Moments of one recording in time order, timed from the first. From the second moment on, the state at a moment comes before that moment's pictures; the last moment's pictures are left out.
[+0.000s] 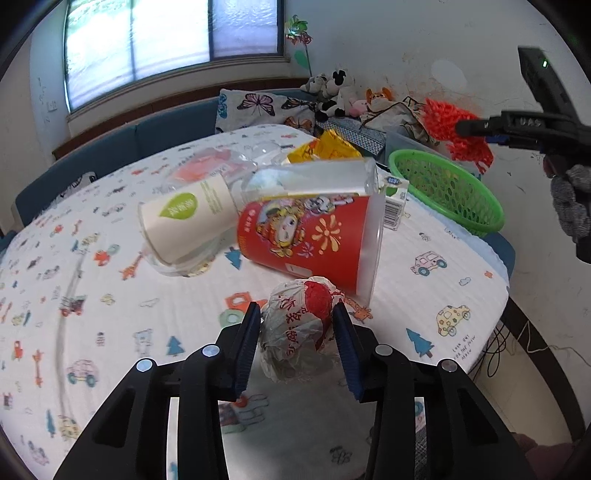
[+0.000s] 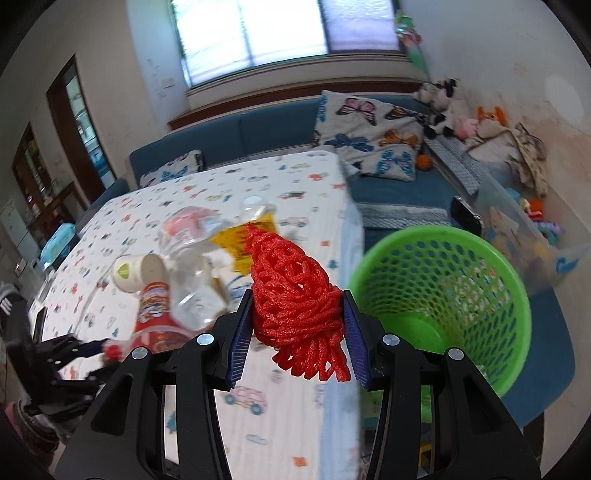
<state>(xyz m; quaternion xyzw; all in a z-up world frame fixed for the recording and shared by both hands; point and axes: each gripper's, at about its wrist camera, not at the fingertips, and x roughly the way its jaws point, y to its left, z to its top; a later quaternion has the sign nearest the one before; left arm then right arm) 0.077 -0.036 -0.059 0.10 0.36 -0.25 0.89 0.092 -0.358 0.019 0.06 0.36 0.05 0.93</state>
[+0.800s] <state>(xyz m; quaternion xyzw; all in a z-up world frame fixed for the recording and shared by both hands) 0.138 -0.202 0.057 0.12 0.29 -0.35 0.89 0.110 -0.470 -0.037 0.11 0.40 -0.04 0.91</state>
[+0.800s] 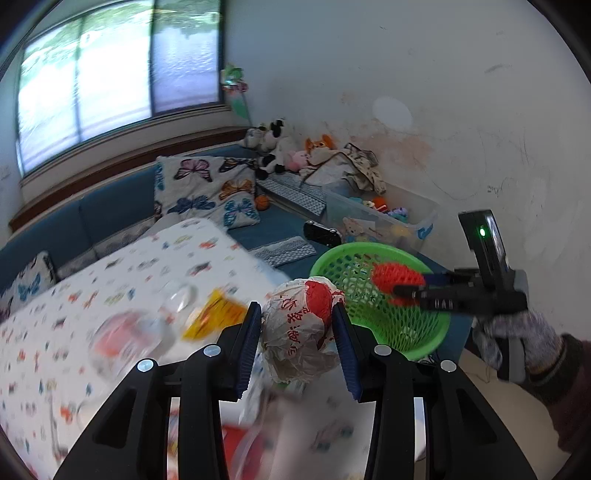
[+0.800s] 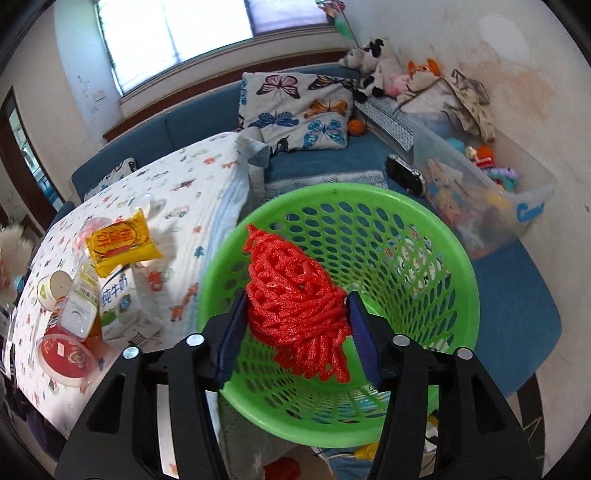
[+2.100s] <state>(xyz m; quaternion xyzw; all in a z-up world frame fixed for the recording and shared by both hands) 0.181 -0.329 -0.001 0.11 0.37 -0.38 0.84 0.053 -0.484 -0.030 0.11 0.39 -0.06 0.91</state>
